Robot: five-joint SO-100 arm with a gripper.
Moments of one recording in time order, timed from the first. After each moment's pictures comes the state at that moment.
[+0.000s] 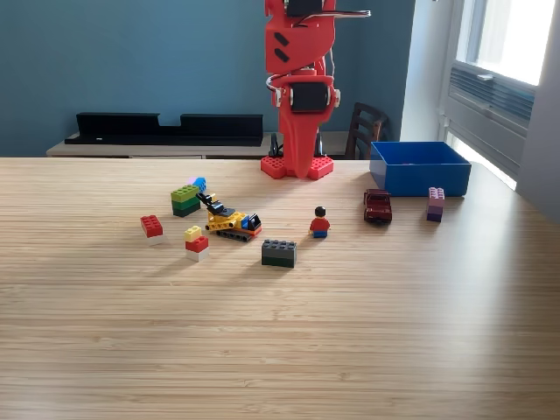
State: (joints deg) arm -1.7 97.8 94.3 72.2 -5.7
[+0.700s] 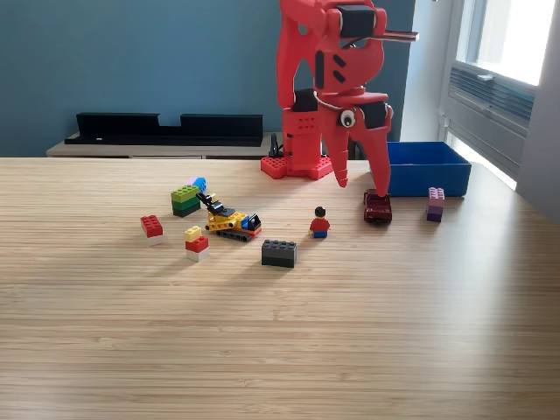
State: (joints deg) arm -19.2 97.8 105.0 72.2 -25.6
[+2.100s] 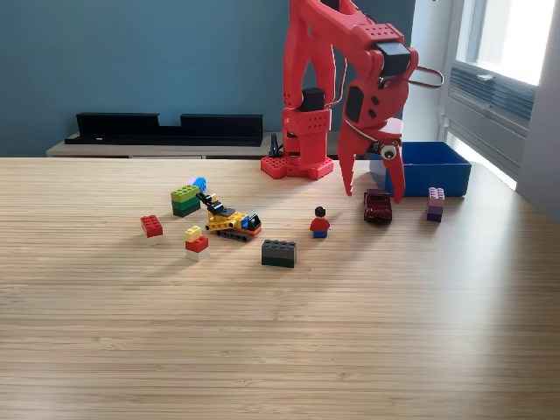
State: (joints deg) arm -28.8 88.4 110.9 73.7 -44.3
